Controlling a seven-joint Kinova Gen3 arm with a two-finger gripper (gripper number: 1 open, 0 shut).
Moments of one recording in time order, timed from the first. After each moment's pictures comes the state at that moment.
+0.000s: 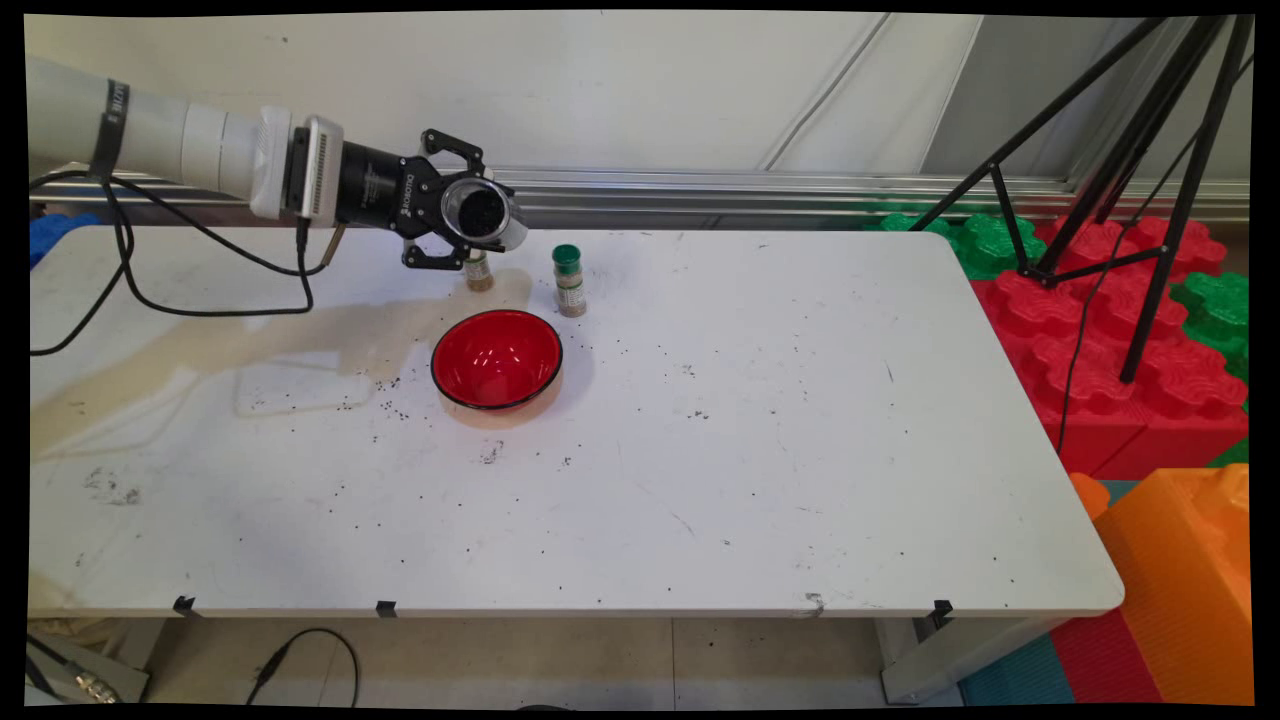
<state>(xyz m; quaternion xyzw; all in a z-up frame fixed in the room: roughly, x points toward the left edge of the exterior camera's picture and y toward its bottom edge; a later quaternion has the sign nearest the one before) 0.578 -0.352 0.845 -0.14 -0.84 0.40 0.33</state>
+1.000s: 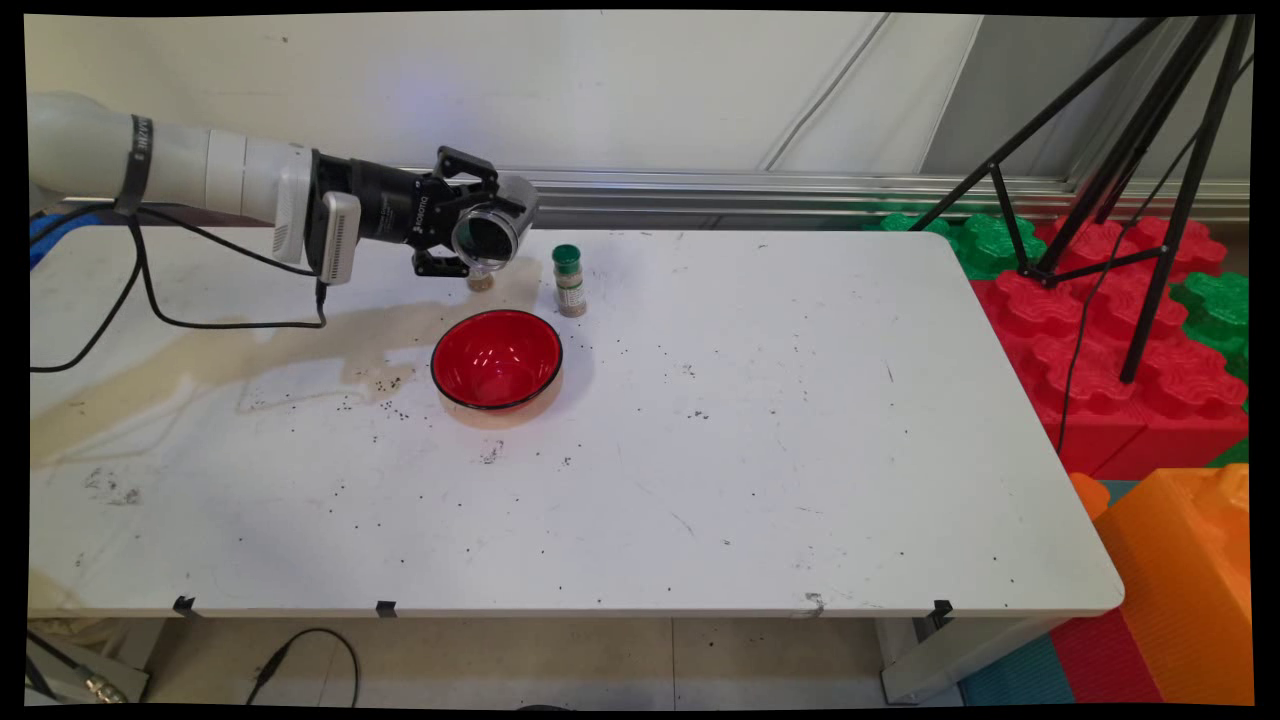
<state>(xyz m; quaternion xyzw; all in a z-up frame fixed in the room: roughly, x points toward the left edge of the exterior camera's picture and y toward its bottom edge) 0.566 -0.350 0.825 -0.30 -0.80 0.48 0.22</state>
